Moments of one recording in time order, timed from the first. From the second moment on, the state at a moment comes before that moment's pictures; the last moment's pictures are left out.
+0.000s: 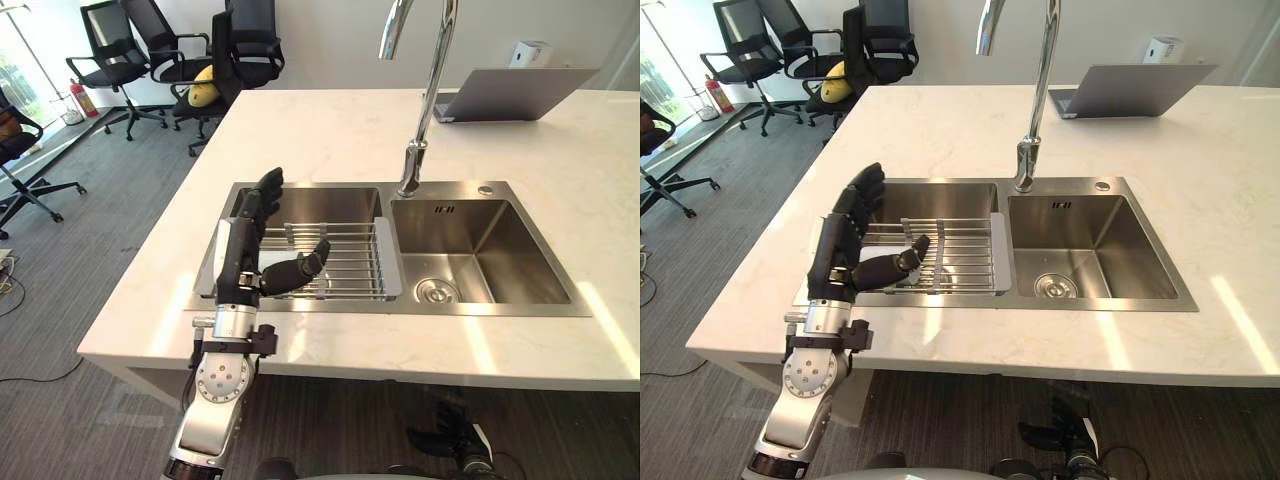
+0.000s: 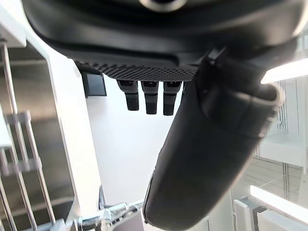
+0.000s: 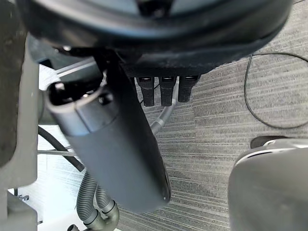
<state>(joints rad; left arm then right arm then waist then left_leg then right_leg) 0.04 0.18 -0.13 -0.27 0.08 -0.24 0.20 0.23 -0.16 -0.08 0.81 0.12 -0.13 -0.02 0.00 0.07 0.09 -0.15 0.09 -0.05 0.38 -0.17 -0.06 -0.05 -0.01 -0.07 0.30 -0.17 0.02</state>
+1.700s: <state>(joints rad) 0.17 0.51 0.05 -0.10 0.30 -0.20 0.09 0.25 -0.16 -0.03 0.86 0.03 -0.13 0.03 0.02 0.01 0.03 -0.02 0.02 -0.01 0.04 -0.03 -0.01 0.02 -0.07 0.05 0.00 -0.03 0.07</state>
